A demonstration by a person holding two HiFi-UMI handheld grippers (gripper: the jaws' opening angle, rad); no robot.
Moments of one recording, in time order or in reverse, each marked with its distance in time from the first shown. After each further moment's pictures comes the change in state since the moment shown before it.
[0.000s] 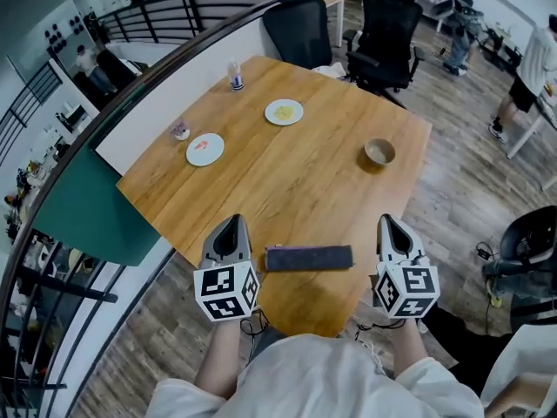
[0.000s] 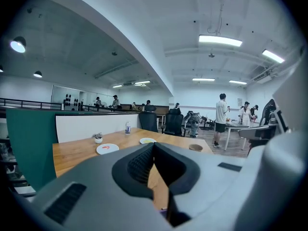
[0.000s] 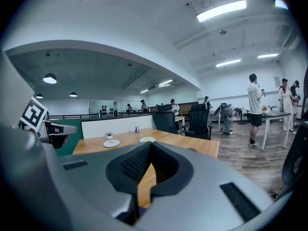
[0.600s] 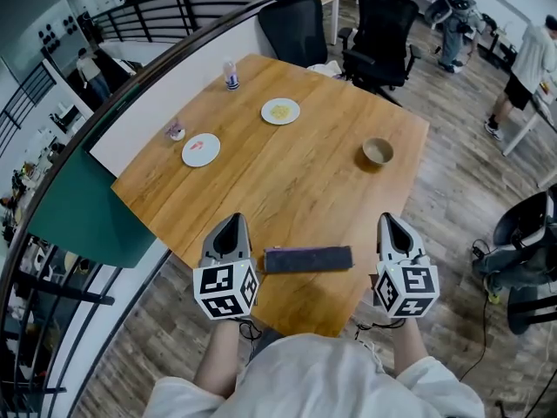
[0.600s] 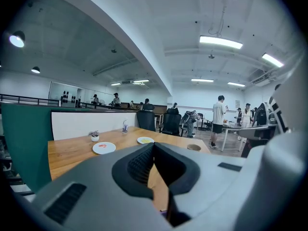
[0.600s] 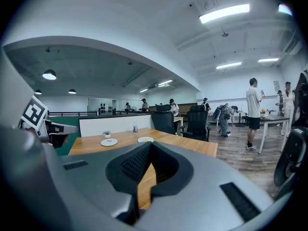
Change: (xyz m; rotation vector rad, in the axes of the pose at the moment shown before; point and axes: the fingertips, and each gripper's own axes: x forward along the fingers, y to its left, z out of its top) left arm 0.014 0.001 -0.001 -0.017 0.010 -0.036; right arm 0.005 0.000 0.005 -0.026 0.003 -0.023
